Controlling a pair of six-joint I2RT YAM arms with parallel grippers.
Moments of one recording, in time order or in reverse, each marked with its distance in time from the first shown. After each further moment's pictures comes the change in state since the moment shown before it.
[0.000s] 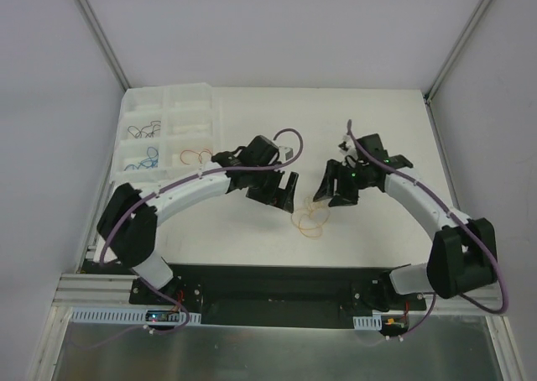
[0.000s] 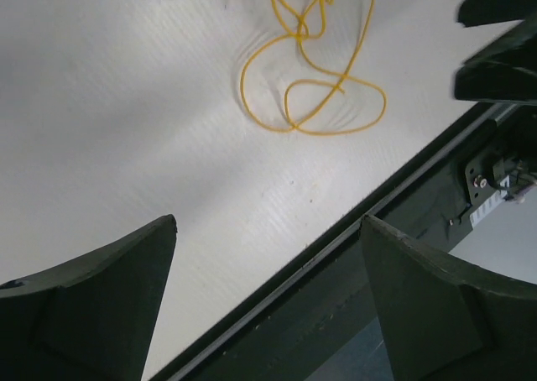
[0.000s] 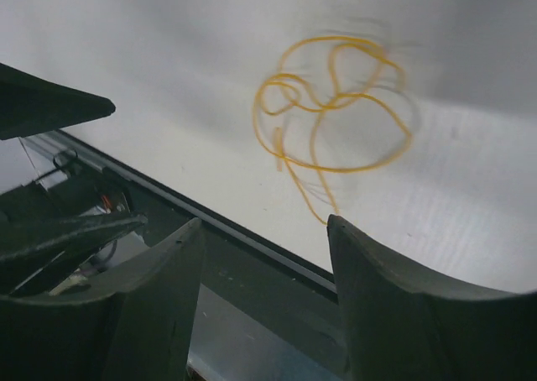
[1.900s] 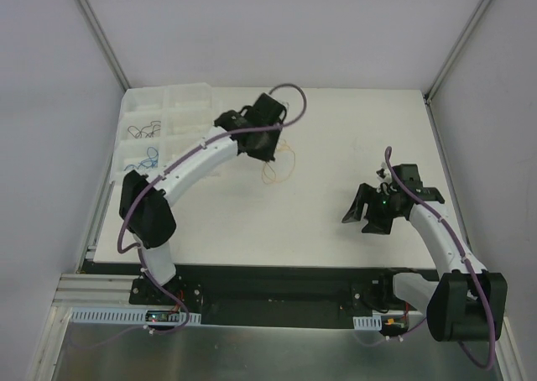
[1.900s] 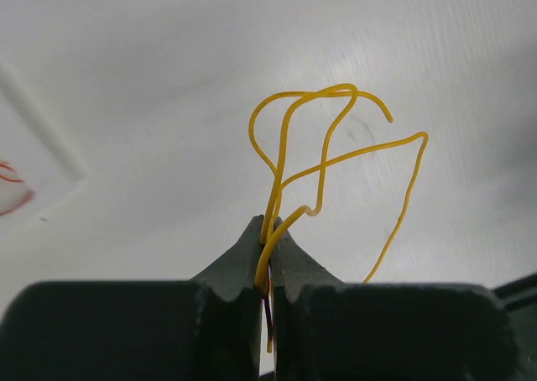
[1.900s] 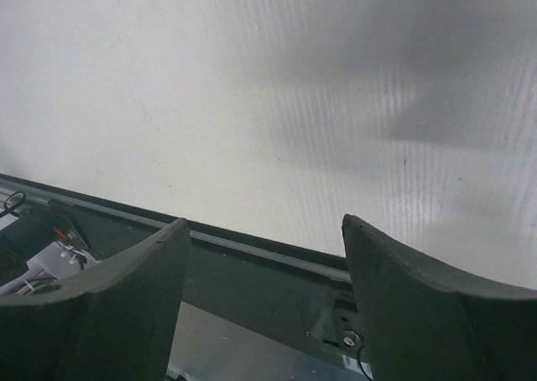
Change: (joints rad) left arm 0.001 0.264 0.518 -0.321 -0.389 0.131; right arm -0.341 -0.341 -0.309 -0.136 0.073 -0.103
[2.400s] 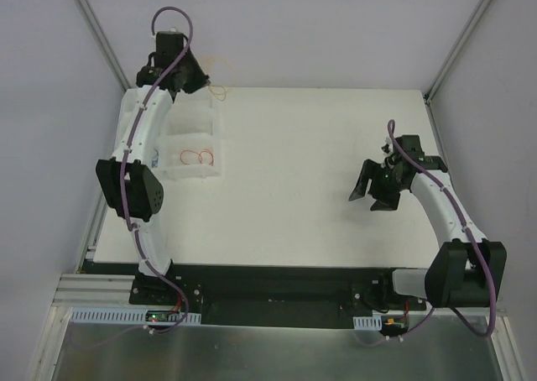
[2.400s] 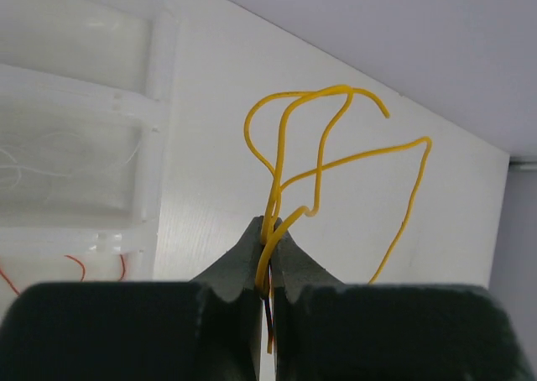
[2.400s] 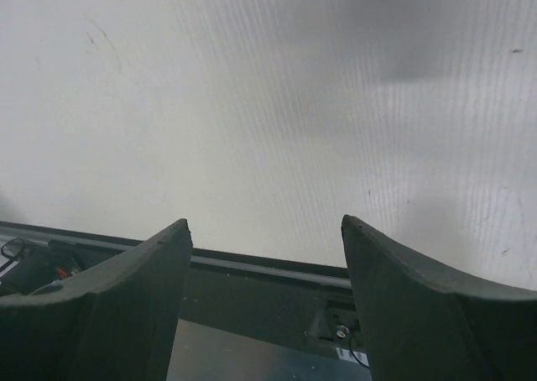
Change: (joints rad) left arm 0.603 0.090 0.372 0.161 0.147 -0.260; right arm 0.000 0.192 0.275 -0.109 0.119 -0.007
